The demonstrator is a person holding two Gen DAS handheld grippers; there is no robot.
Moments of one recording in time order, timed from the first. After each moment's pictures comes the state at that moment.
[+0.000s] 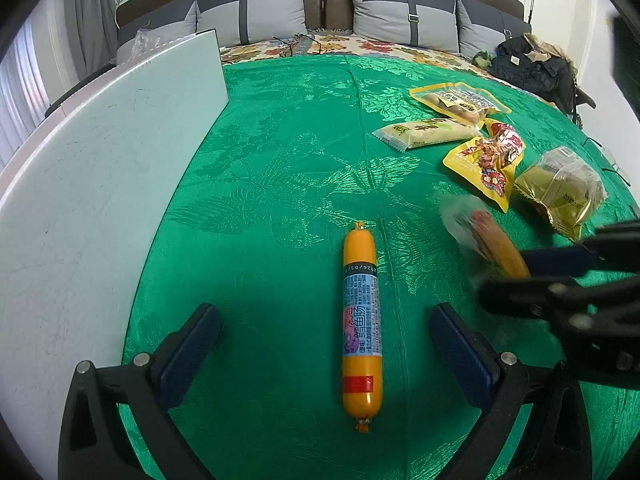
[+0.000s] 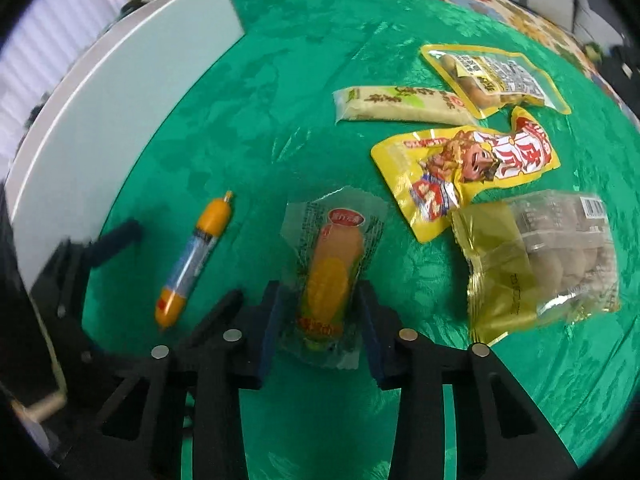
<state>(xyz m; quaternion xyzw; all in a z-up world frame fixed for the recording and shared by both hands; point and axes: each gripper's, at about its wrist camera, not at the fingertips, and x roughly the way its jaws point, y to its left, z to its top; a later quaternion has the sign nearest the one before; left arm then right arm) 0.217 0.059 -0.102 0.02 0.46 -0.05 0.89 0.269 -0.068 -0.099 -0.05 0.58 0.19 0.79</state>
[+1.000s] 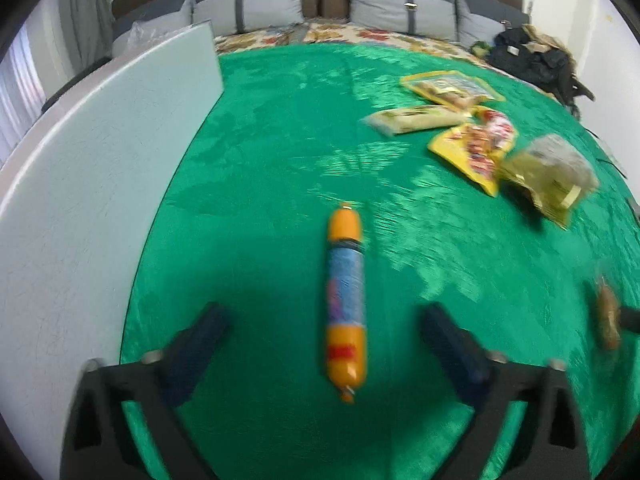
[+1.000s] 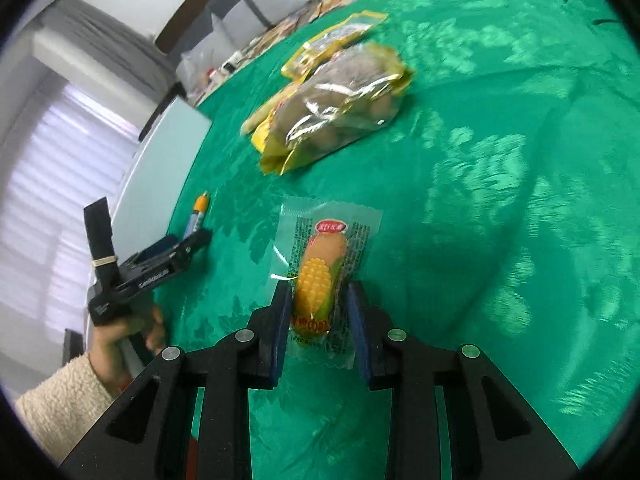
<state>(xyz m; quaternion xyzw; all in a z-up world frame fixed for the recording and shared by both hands) 0.205 0.052 -0.096 0.03 0.48 -0.06 0.88 0.168 -0.256 -0.106 0.21 0.49 0.19 0.82</state>
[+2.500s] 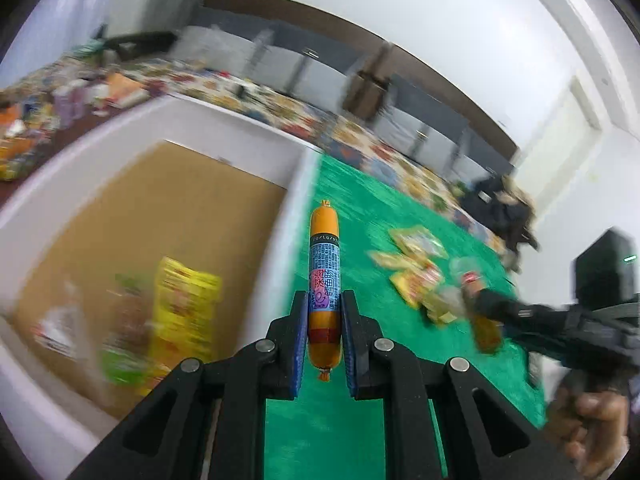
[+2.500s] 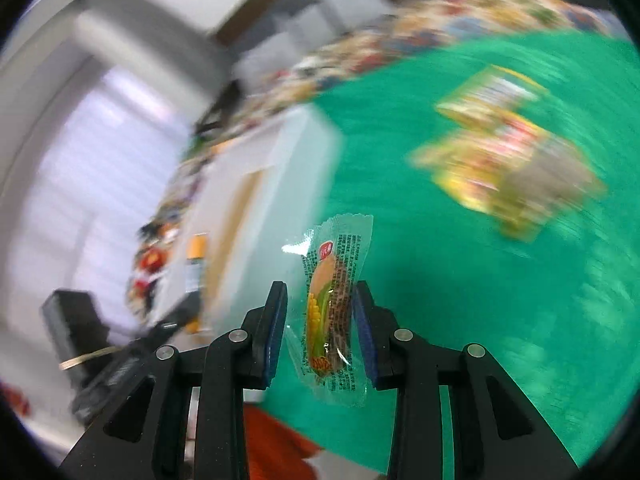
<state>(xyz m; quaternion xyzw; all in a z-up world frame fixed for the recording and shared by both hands) 0.095 0.238 0.062 -0.21 0.36 -0.06 0.91 0.163 -0.053 0.062 0.20 0.46 0.32 0.81</state>
